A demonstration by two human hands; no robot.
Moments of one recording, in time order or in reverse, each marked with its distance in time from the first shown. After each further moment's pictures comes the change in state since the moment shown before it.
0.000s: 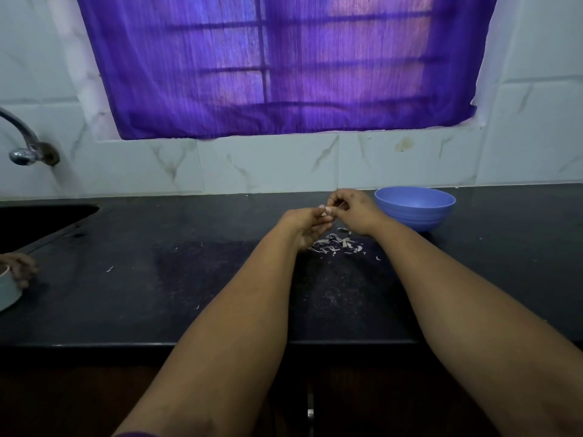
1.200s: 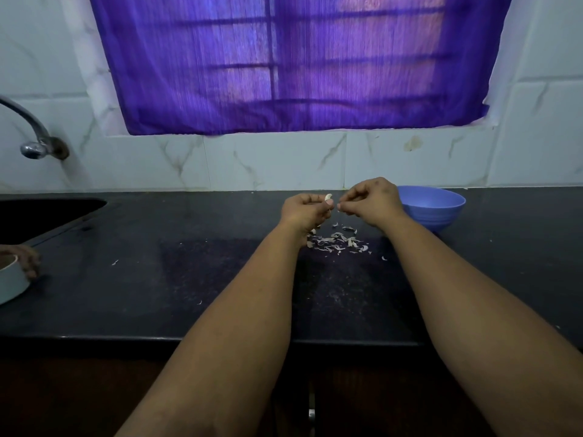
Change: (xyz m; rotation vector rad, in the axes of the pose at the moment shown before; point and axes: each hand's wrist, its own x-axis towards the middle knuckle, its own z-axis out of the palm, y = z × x) left_hand 0.007 -0.003 -0.009 0.145 0.041 0.359; right_hand -0.010 -0.012 -0.016 0.074 0.197 0.146
